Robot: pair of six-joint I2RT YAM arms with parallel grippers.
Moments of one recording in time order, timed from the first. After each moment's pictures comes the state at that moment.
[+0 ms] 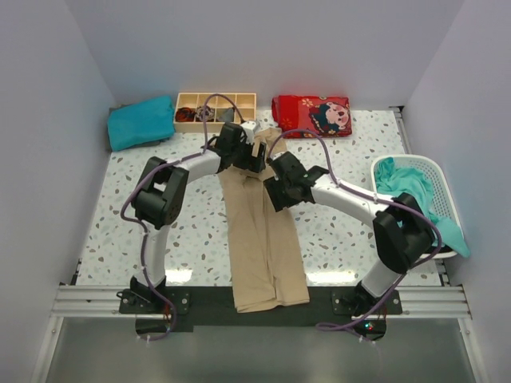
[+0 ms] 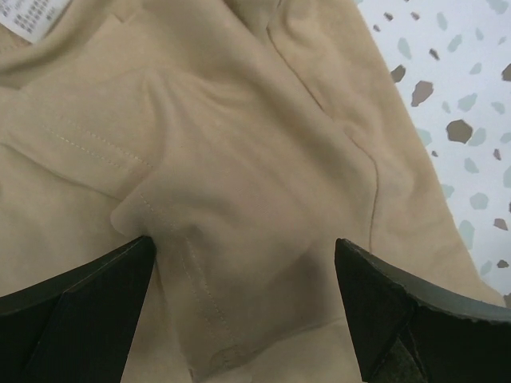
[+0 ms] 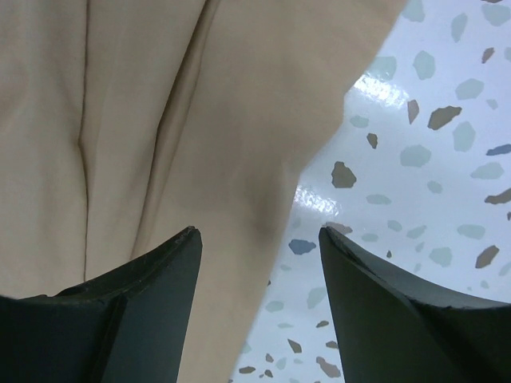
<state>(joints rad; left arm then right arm) -0.45 2.13 1.47 -0.05 0.21 -0.14 0.70 1.65 1.17 -0.57 0.18 0.22</state>
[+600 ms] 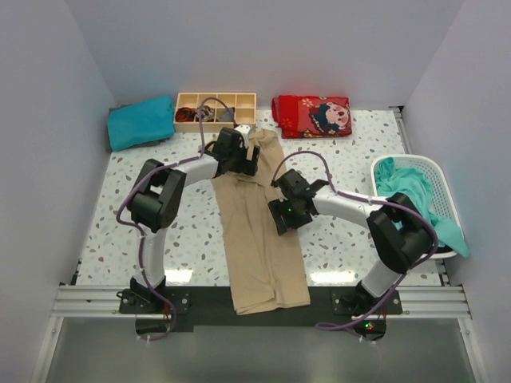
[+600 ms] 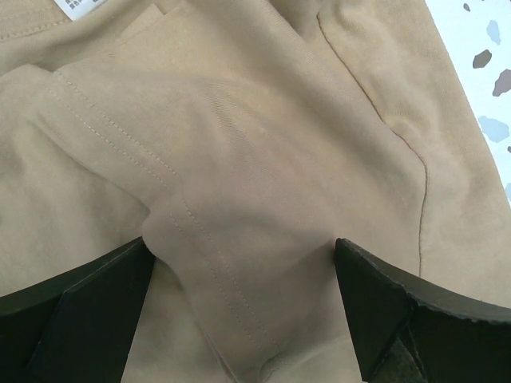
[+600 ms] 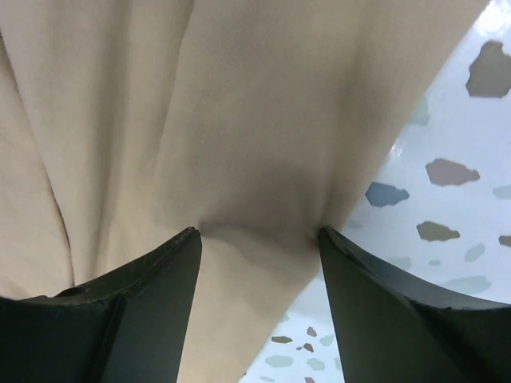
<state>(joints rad) -0.45 2.10 1.39 -0.04 0.05 -0.17 0.69 1.68 0.99 -0.55 -0.06 0.29</state>
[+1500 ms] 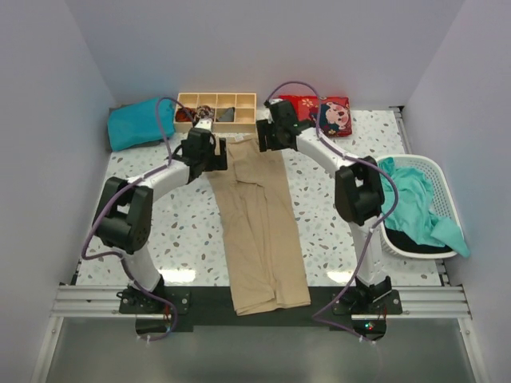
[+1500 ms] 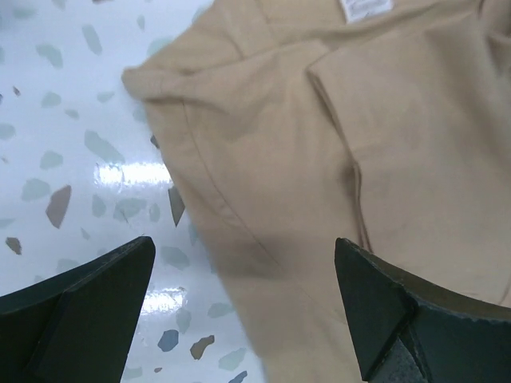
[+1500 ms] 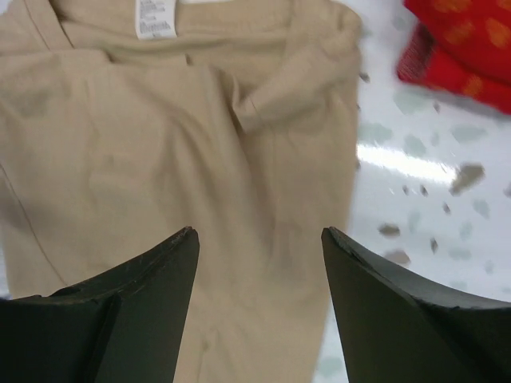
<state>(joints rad) -0.34 1.76 1.15 -0.08 -0.18 -0.28 0.49 2.15 1.83 -0.49 0.06 0.25</state>
